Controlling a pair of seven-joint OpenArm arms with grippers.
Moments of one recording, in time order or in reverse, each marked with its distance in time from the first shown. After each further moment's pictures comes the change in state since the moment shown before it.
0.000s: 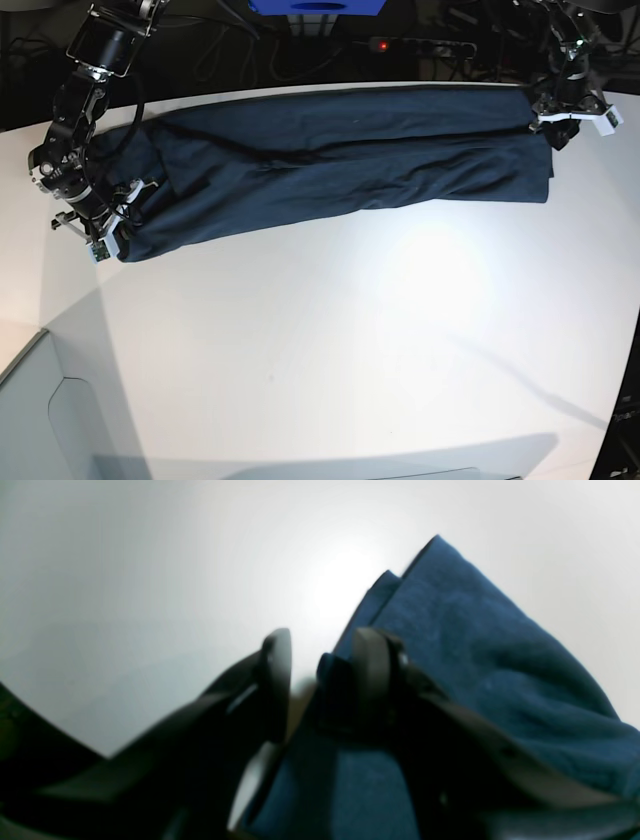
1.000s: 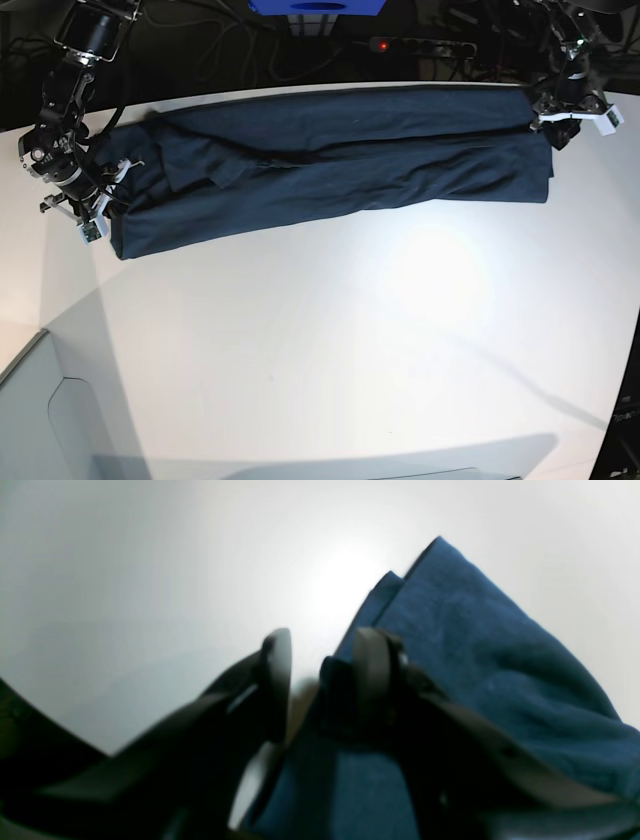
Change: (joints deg) left arm 0.0 0.0 -0.2 0.1 -0.1 0.0 0.0; right arm -4.3 3.6 0.5 0.2 0.0 0.0 0.1
